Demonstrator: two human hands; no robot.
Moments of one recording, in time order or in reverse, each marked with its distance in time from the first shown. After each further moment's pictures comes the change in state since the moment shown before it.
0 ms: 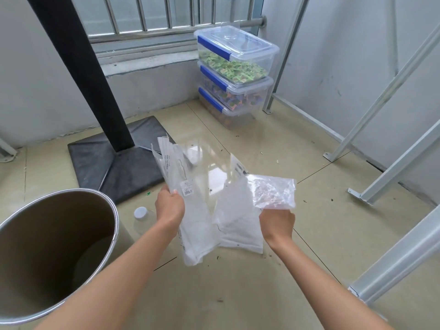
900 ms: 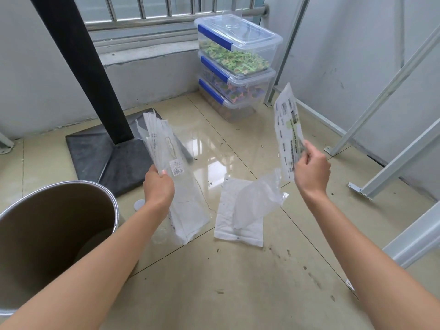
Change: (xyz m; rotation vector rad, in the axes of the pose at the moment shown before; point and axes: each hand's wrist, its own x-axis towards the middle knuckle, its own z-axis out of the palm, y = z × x) left_hand 0.013 0.021 -0.020 -0.029 0.052 0.082; right_hand 0.065 0.015 -0.081 0.614 0.431 0.116
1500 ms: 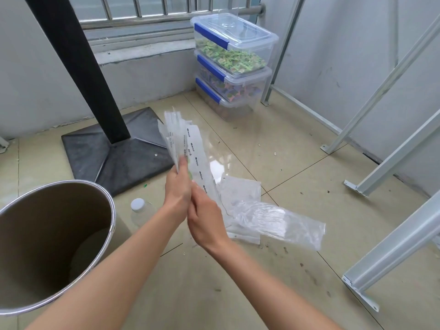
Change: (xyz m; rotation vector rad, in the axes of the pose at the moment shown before) left_hand -0.043 0.021 0.027 -0.275 -0.195 -0.033; right_hand -0.173 -0.068 0.089 0.267 -0.686 -0.252
